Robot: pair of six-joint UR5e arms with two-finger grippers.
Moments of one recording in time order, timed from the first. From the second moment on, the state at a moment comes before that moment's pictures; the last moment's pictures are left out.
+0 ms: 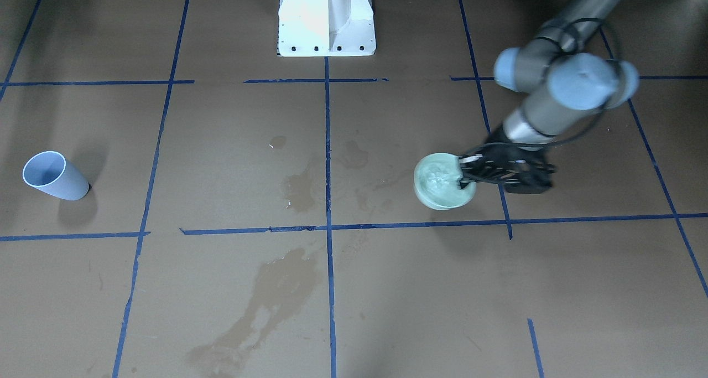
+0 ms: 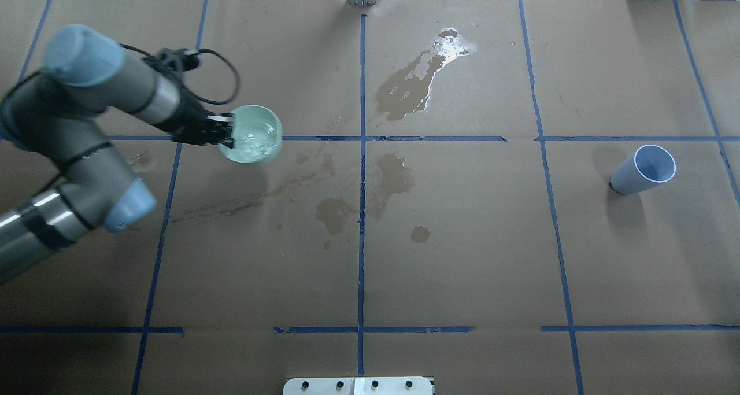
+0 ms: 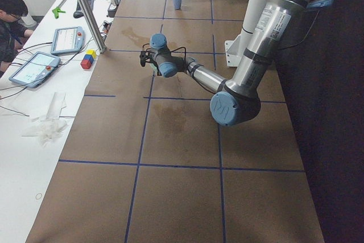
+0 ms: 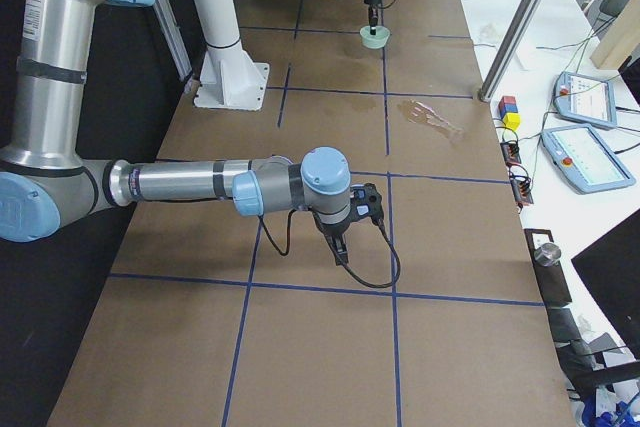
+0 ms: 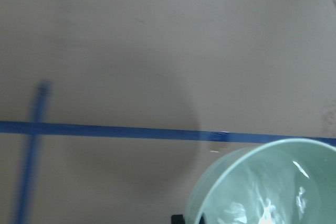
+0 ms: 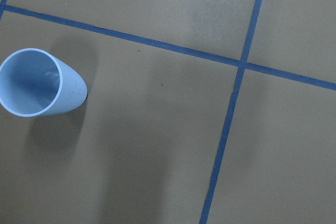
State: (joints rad) left arm -0.78 -2.07 -1.54 -2.06 -2.14 -1.22; right arm 1.53 -1.79 1.87 -1.46 2.40 -0.08
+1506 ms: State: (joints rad) left arm -0.56 -2.34 -1.37 -1.95 -1.95 -1.37; right arm 1.53 -1.79 1.87 -1.46 2.40 -0.08
